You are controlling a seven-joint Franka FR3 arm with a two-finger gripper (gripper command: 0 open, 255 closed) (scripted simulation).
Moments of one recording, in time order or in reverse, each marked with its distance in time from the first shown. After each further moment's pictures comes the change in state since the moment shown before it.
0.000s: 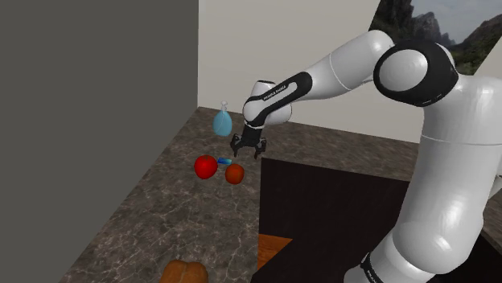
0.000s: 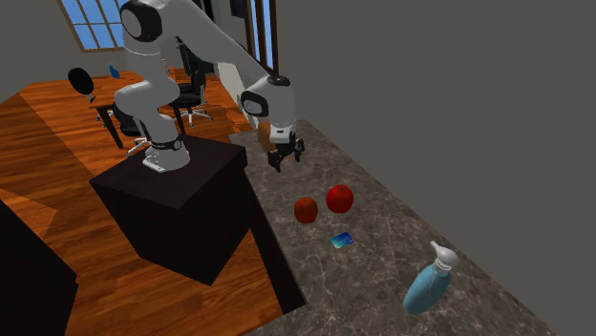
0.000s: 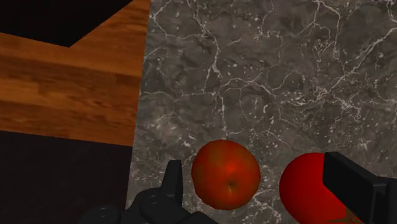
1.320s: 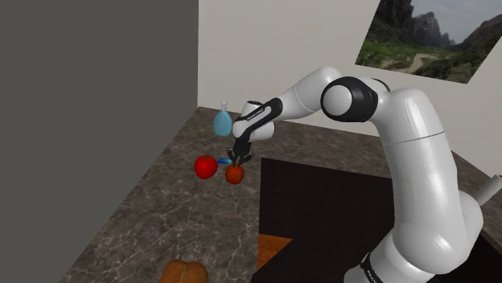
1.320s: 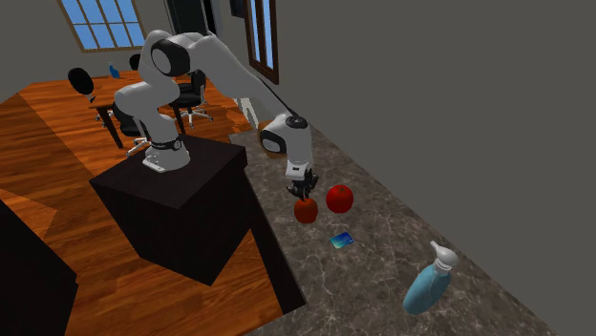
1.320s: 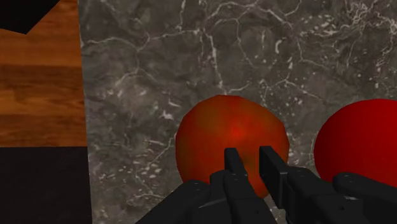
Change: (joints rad) arm 0.006 0.391 -0.041 0.321 0.004 0.095 0.078
